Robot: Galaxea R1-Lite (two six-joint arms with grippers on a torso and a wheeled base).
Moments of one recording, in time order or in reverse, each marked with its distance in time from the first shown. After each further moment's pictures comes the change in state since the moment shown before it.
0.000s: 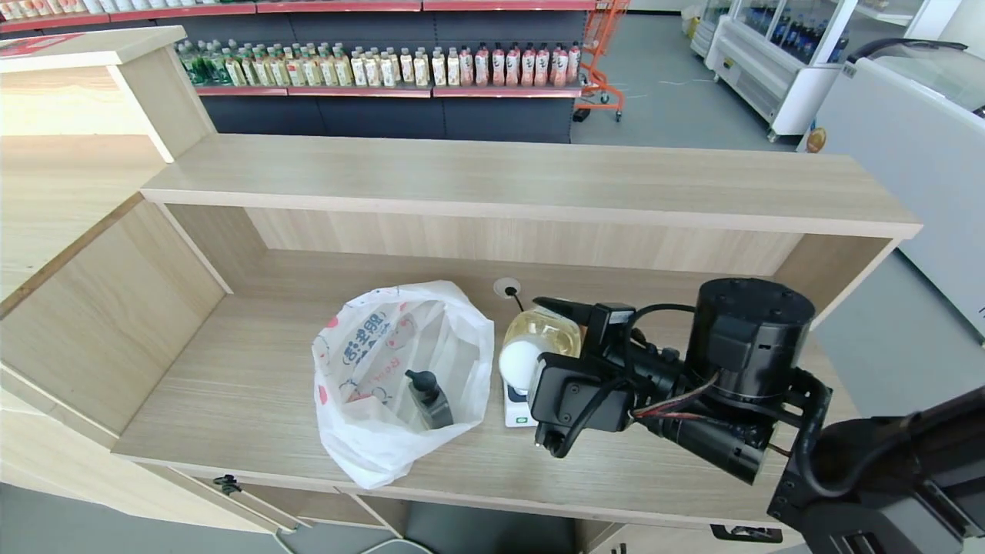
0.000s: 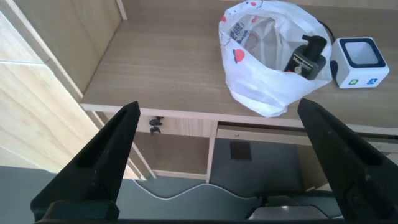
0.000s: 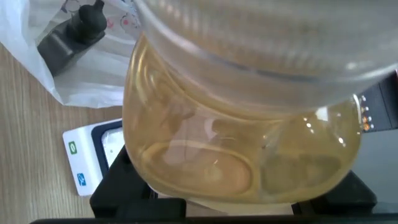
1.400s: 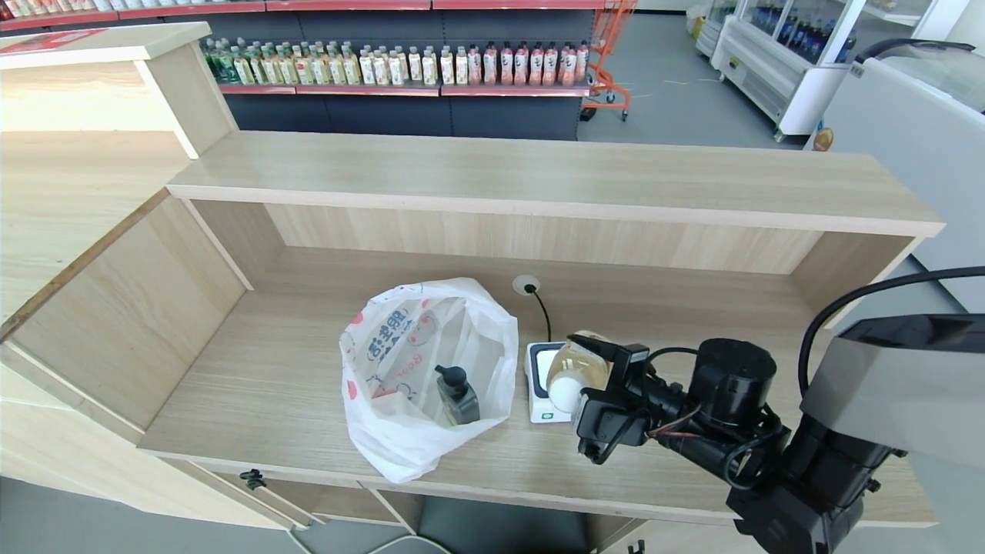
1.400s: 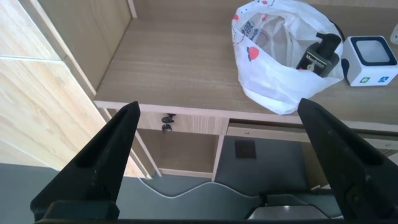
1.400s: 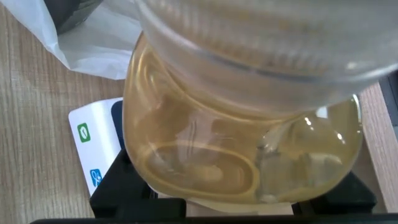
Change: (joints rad) left arm -0.001 0.000 0.000 0.000 0.000 0.000; right arm -0.236 0.334 0.146 -0.490 0.231 -0.018
